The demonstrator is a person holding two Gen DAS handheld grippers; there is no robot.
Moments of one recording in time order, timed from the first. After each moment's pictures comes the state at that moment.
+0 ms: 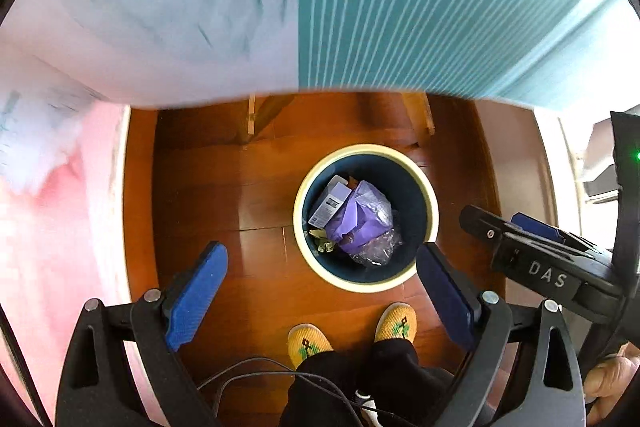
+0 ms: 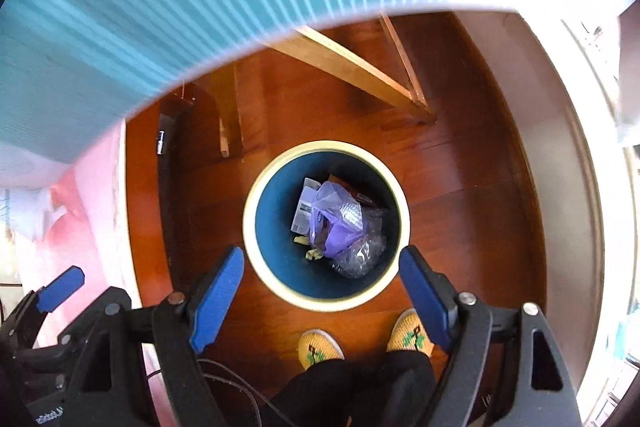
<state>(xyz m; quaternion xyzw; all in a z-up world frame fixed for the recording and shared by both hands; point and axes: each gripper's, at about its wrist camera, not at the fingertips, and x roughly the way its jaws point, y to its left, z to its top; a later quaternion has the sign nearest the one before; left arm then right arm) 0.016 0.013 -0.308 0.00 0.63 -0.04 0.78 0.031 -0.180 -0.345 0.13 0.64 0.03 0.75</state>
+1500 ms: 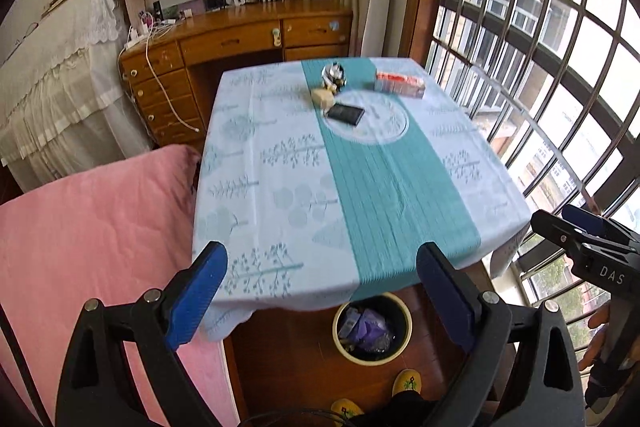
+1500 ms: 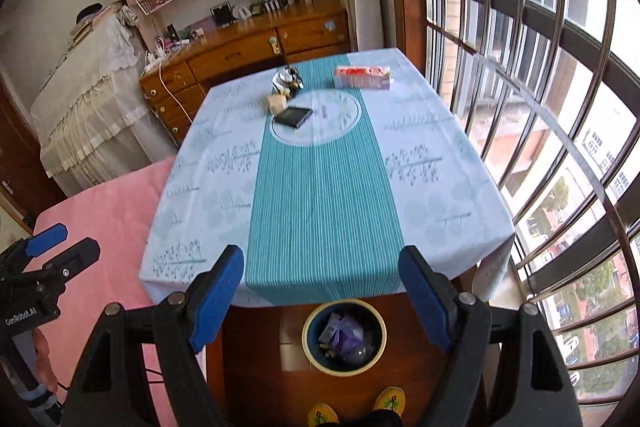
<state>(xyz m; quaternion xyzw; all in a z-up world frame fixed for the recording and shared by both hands) 0.022 0.082 0.069 0.03 0.43 -0.08 0.90 0.011 -0.154 0.049 0.08 0.43 0.03 0.90</state>
